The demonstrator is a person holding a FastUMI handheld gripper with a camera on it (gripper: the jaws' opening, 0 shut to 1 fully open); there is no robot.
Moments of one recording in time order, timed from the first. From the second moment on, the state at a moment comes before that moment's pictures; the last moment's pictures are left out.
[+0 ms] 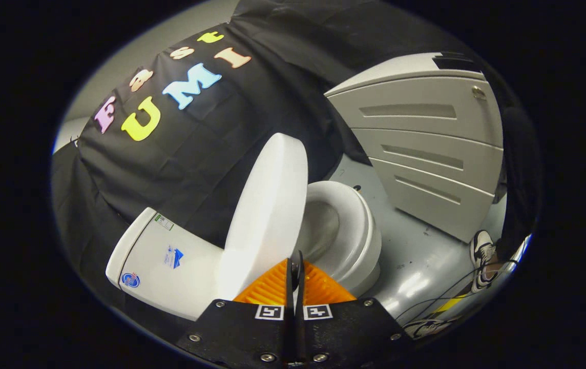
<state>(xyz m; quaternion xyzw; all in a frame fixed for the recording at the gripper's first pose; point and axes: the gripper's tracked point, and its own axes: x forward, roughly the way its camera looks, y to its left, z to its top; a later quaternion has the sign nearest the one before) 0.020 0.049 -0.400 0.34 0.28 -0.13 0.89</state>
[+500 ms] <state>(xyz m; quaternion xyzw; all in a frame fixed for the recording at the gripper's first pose) 0.028 0.067 -0.368 0.29 0.28 -0.18 0.90</state>
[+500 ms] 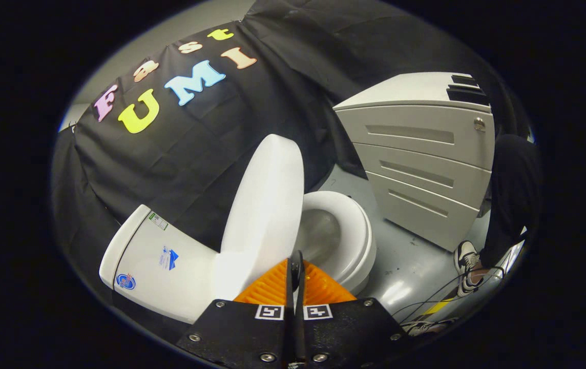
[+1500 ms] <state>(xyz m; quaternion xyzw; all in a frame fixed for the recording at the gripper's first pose) 0.052 0.153 -0.277 0.06 0.24 -0.15 0.96</state>
